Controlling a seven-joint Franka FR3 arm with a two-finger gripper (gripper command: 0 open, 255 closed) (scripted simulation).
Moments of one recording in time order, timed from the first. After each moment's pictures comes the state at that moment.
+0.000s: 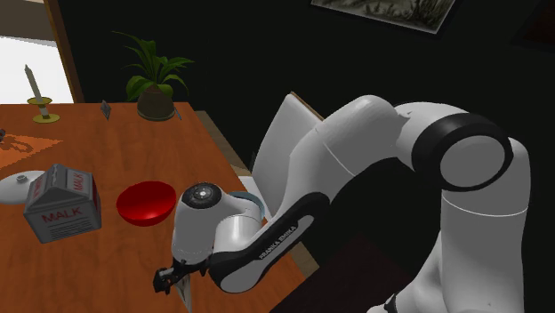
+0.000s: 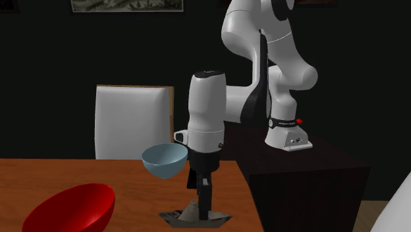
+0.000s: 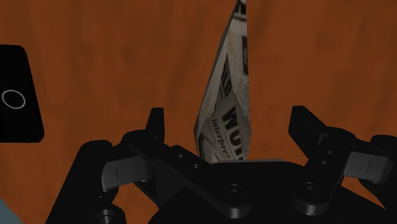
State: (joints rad) arm 0.37 0.52 0.36 -2.11 -0.34 2.67 1.02
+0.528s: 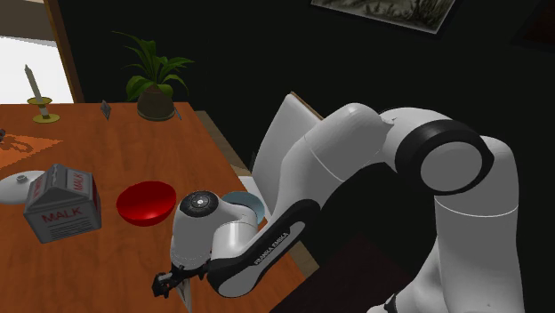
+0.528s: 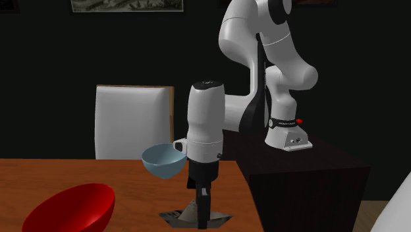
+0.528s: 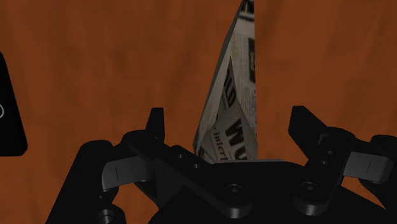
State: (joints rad) arm 0.40 0.58 0.33 -2.08 -0.37 2.71 1.04
